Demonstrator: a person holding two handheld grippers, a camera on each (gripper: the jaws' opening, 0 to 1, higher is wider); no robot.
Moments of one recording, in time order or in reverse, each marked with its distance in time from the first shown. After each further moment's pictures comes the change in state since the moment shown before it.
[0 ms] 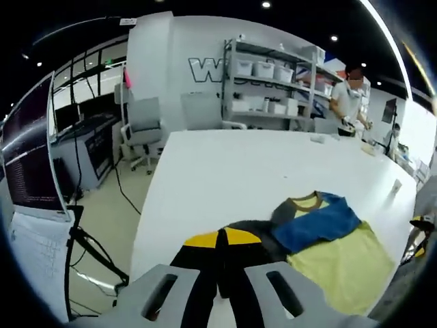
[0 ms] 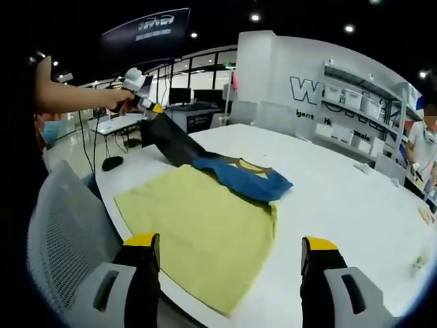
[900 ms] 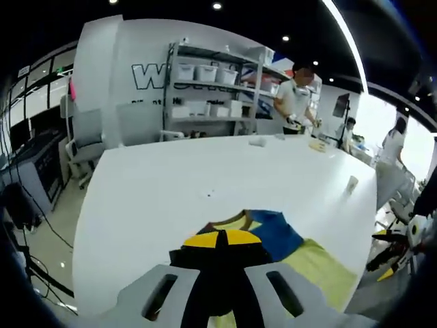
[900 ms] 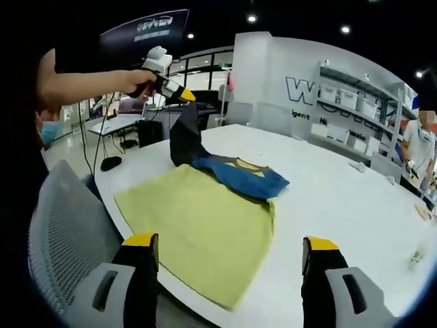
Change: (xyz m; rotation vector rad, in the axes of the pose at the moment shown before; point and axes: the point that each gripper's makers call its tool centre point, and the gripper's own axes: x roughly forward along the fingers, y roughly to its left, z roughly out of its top) left arm 0.028 -0.158 0.048 0.070 -0.022 -0.328; right arm -0.010 0.001 -0.004 0.011 -0.005 -0.036
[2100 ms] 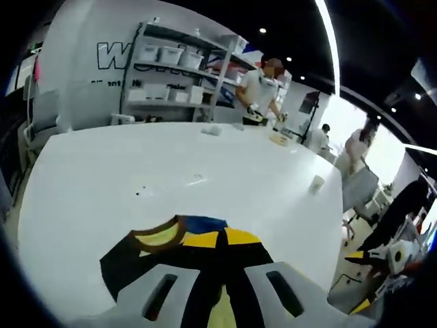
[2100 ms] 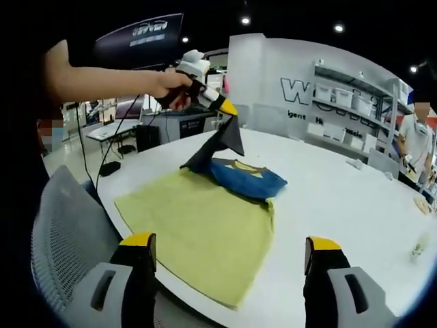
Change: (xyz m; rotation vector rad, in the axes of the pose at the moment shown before) left arm 0.097 -0.107 -0.002 -0.065 0.099 -0.276; right arm -0.004 0.000 0.000 0.031 -0.019 -0.010
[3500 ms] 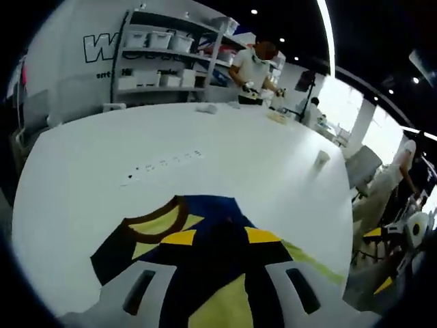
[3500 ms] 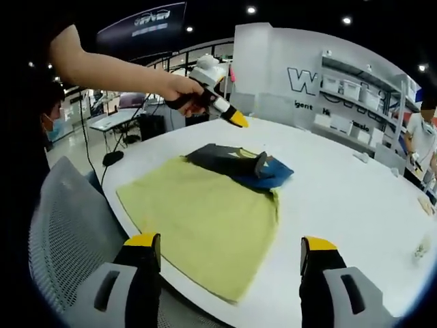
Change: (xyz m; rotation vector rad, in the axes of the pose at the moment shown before) left arm 0.020 0.024 -0.052 0.079 0.088 0.010; right arm 0.009 0.001 -0.011 -0.011 0.072 0.034
